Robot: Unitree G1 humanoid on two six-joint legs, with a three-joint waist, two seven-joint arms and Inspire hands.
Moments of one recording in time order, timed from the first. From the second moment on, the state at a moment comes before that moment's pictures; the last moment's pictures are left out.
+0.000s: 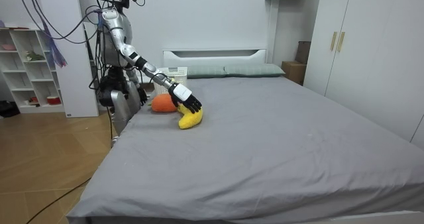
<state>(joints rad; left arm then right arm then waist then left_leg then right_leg) 0.03 0.23 -0.09 1.10 0.03 0.08 0.18 -0.46 -0.41 0.16 0.94 -0.32 0.06 -0.06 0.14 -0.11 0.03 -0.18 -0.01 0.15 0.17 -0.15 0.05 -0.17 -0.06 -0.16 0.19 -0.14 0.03</state>
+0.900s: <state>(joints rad) 0.03 0.27 -0.10 1.13 0.03 0.05 0.16 -0.49 -0.43 0.26 1.14 -0.53 0.03 -0.16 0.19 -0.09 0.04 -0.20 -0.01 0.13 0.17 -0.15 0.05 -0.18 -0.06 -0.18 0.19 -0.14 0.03</state>
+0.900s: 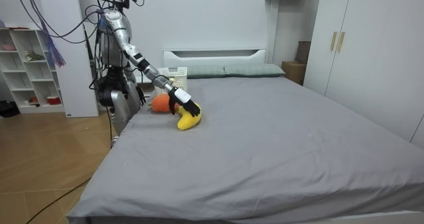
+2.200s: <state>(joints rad) 0.09 0.28 -0.12 1.12 0.08 0.04 0.17 -0.49 -0.48 0.21 0.93 -0.26 0.04 -0.27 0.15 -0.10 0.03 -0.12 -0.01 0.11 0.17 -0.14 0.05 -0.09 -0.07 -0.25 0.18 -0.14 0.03</state>
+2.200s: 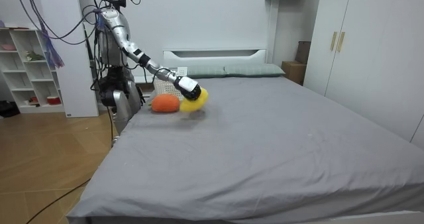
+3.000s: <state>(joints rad) 0.16 0.25 -0.01 1.03 0.21 0.09 0.16 -0.36 -0.46 0.21 0.15 -0.33 0.06 -0.15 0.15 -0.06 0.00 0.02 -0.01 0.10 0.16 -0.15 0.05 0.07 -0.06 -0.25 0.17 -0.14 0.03</state>
